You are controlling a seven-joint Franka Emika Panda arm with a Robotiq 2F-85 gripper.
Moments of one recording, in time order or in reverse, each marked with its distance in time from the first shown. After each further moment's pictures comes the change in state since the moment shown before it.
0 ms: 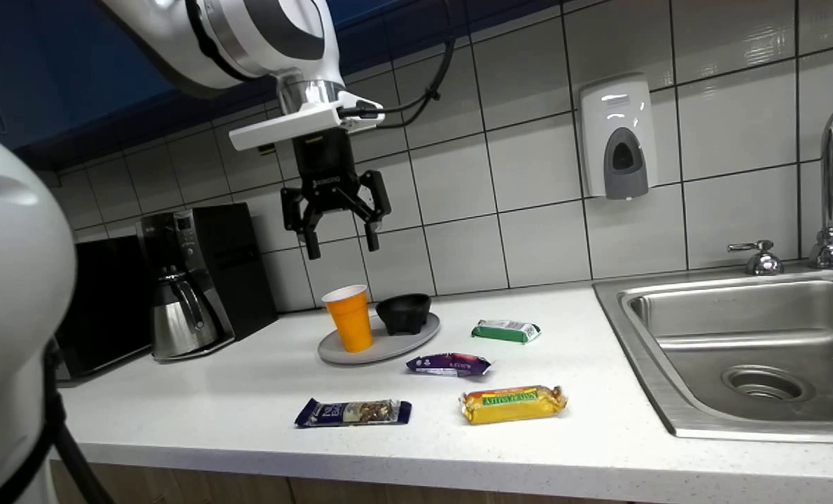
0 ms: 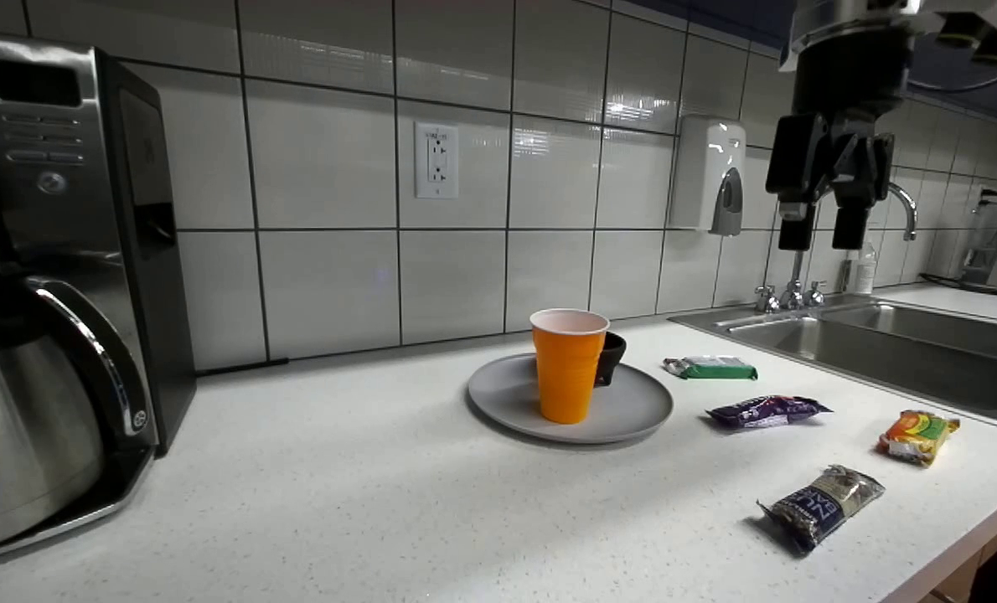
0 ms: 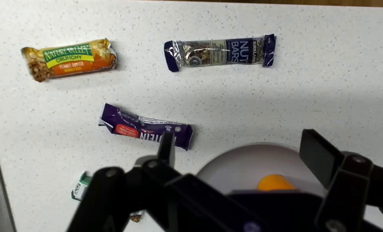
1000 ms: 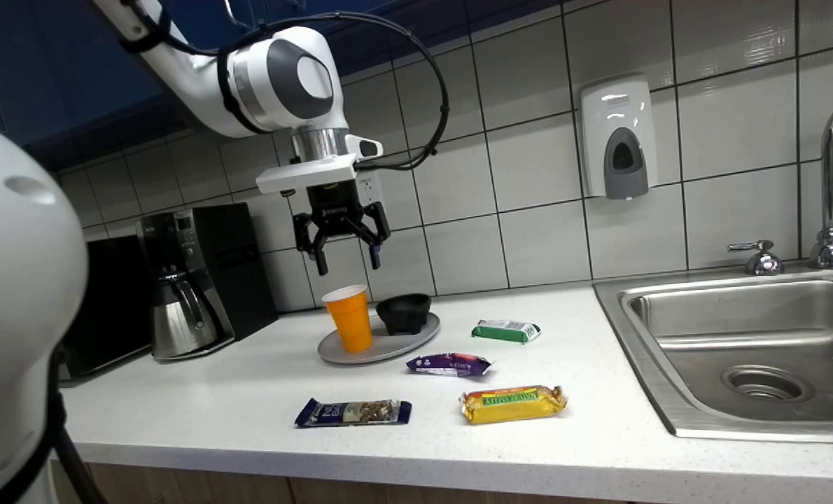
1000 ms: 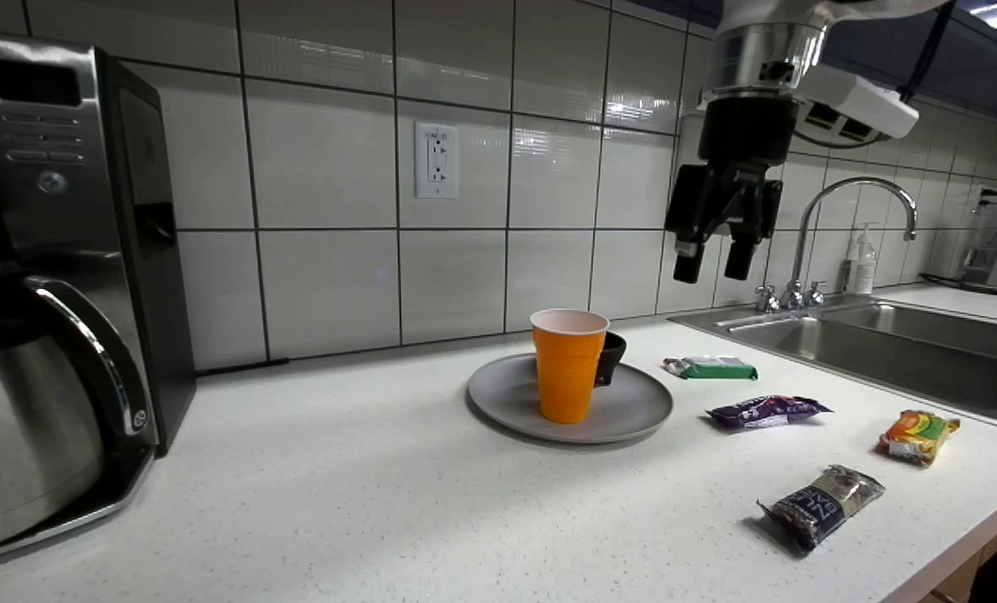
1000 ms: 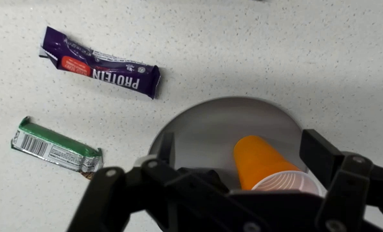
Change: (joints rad) arm 0.050 0.209 0.023 0.072 0.057 0.241 -0.048
